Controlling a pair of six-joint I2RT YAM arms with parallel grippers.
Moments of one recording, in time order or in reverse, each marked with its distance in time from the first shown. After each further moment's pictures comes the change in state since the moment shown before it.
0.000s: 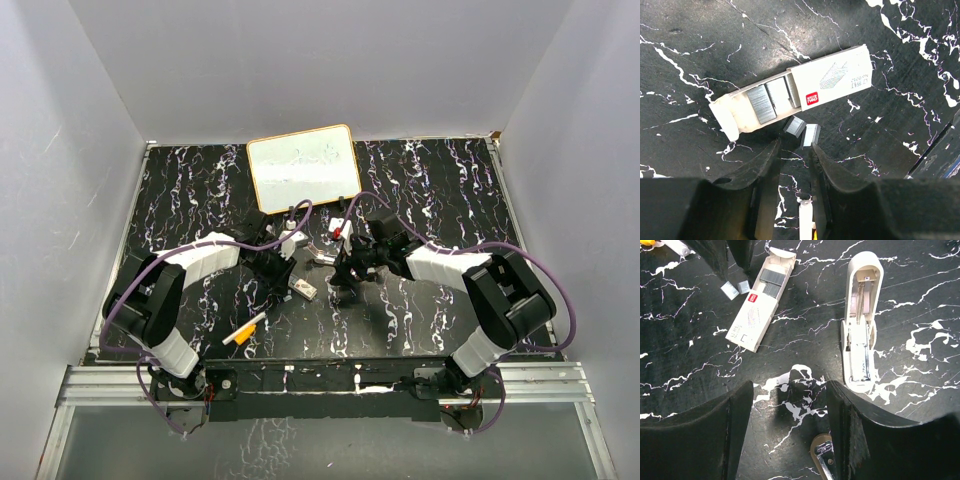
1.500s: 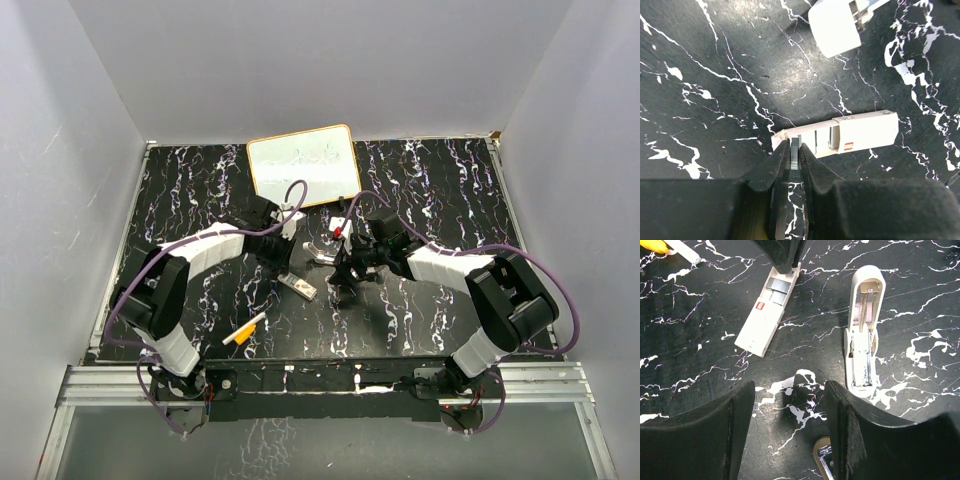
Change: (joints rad) left arm 0.002 0.066 0.106 0.056 -0.155 -0.209; right arm 0.002 -0.013 0.000 0.002 -0.023 0.005
